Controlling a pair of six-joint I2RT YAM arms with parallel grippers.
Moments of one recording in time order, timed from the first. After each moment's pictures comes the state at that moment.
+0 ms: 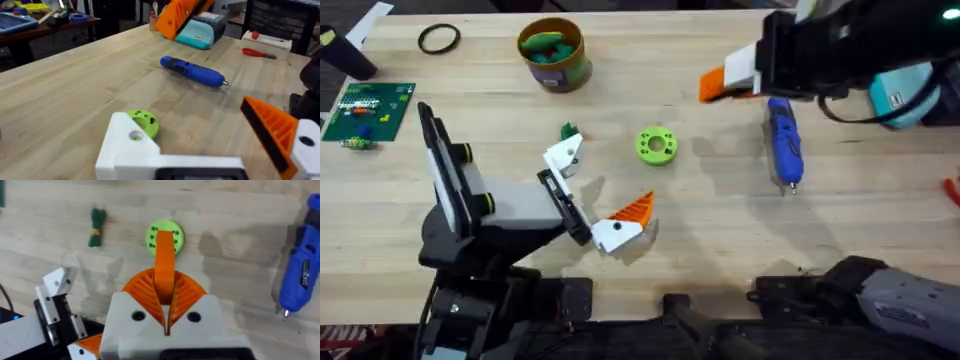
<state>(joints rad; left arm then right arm) -0.15 0.00 0.01 -0.07 0.85 -0.03 0.54 1.25 1.39 -1.11 -0.08 0.54</state>
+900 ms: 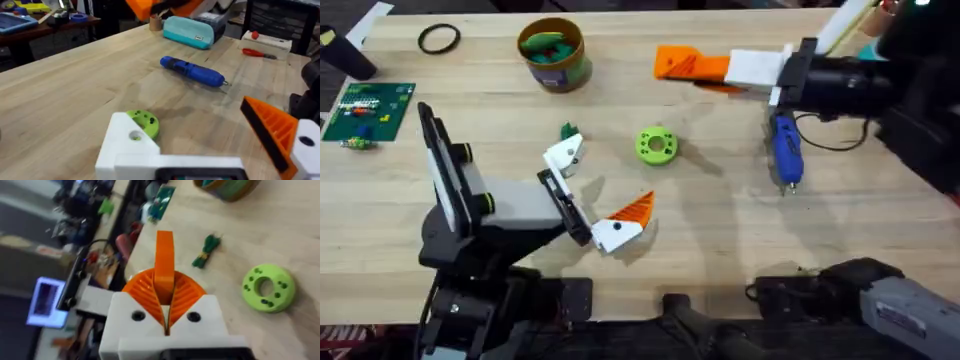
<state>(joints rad) -0.15 0.00 0.01 -0.07 0.85 -0.03 0.23 1.06 0.73 -0.04 -0.91 0.69</state>
